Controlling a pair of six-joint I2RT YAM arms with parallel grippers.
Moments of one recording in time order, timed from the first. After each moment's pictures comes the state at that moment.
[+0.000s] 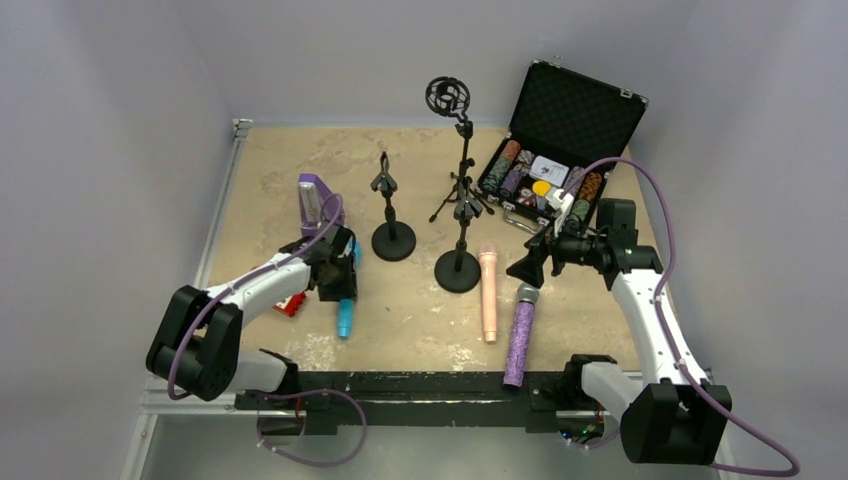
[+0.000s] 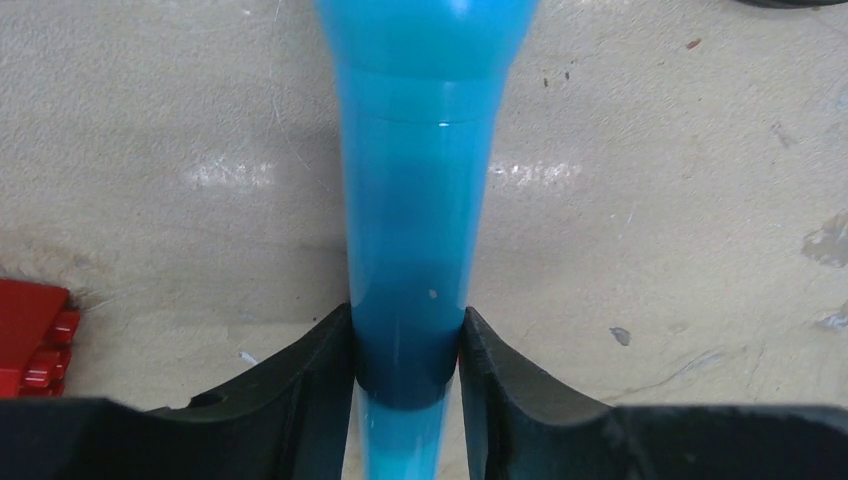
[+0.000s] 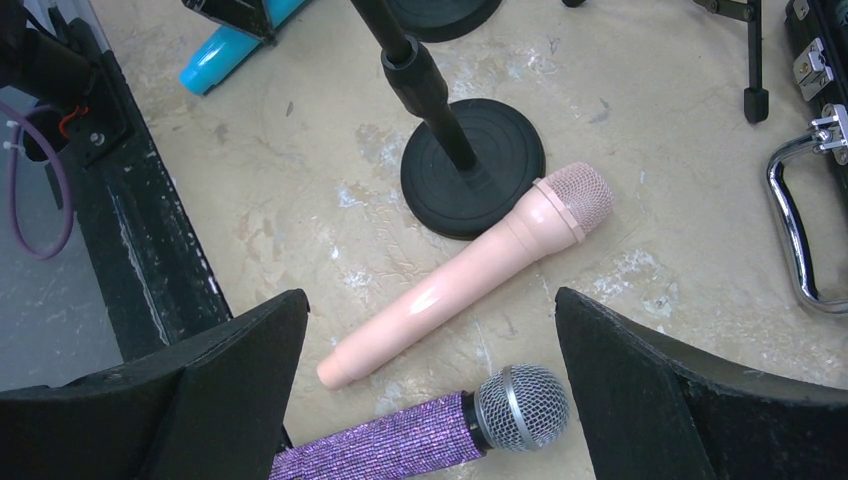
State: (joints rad) left arm -0.42 1.35 0.68 -0.53 -0.02 -0.52; right arm -0.04 1.02 0.81 -0.64 -0.96 -0.43
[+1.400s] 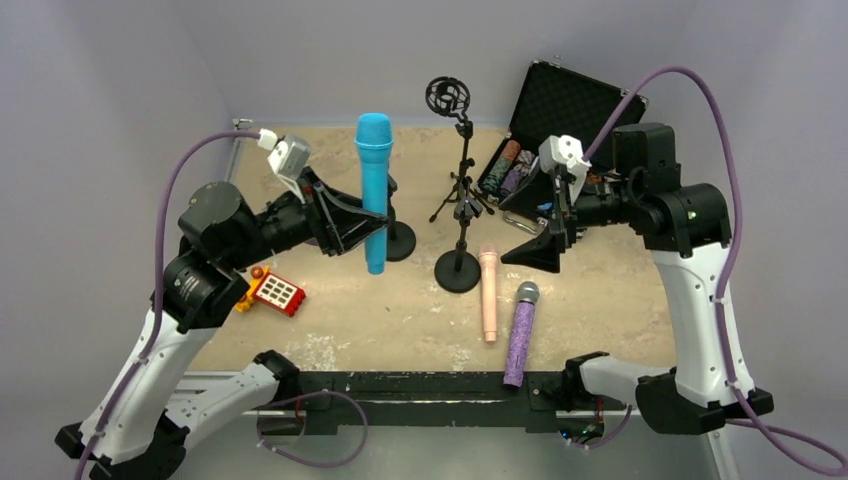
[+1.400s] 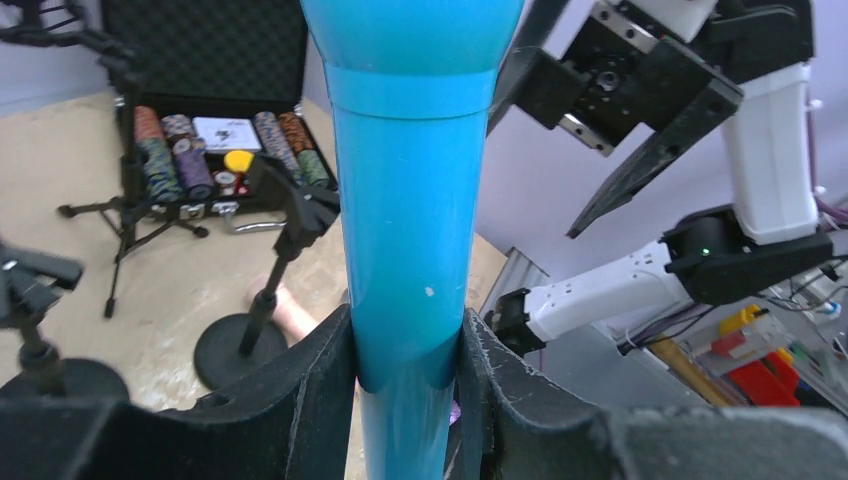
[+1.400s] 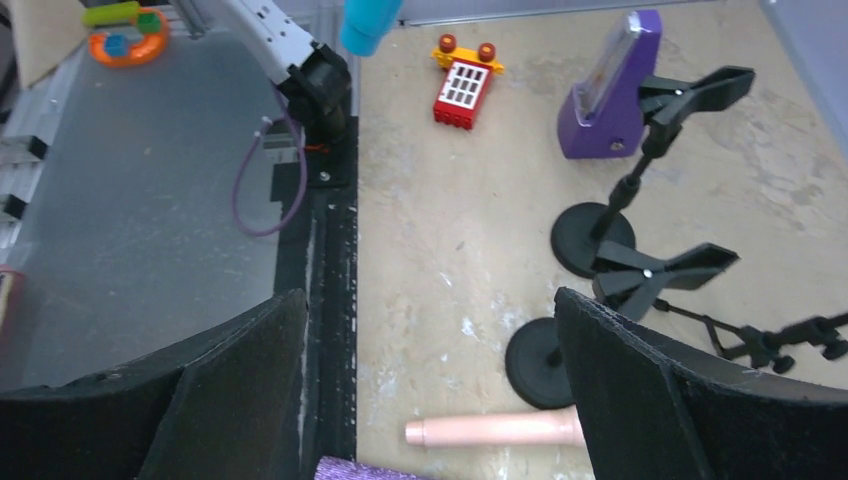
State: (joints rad) left arm -0.54 0.83 1.28 -0.45 0.48 -0.49; right arm 0.23 1.19 1.78 -1.32 -1.15 -0.65
